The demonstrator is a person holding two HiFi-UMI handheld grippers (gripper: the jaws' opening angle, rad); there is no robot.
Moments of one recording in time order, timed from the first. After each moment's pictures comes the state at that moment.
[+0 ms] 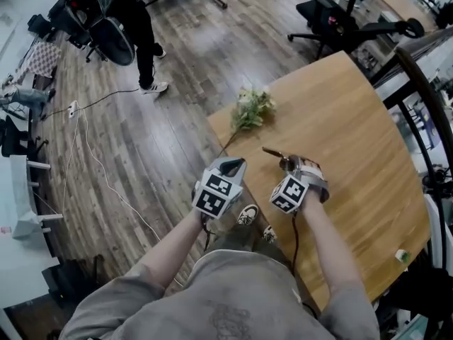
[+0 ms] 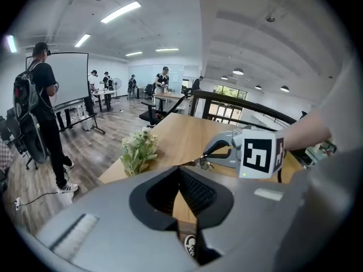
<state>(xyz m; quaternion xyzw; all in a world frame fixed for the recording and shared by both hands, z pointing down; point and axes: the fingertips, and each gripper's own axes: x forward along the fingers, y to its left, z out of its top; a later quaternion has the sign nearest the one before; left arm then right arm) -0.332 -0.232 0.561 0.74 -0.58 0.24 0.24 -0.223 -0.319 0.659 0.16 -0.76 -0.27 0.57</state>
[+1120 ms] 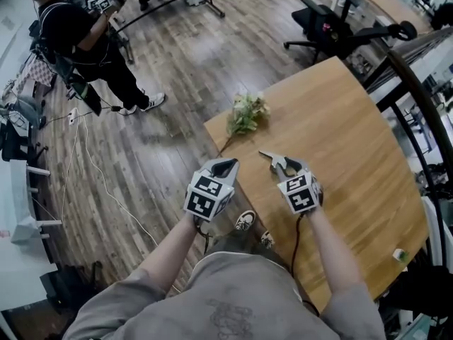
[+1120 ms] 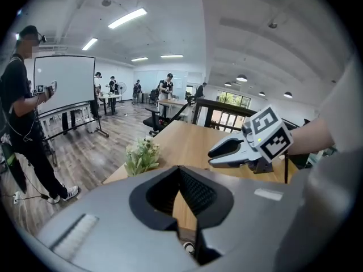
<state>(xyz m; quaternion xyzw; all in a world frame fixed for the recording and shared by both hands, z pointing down) -0.342 -0.230 0.533 0.74 -0.60 0.21 0.23 -0.234 -0.301 0.602 0.19 -0.90 0.04 0.40</state>
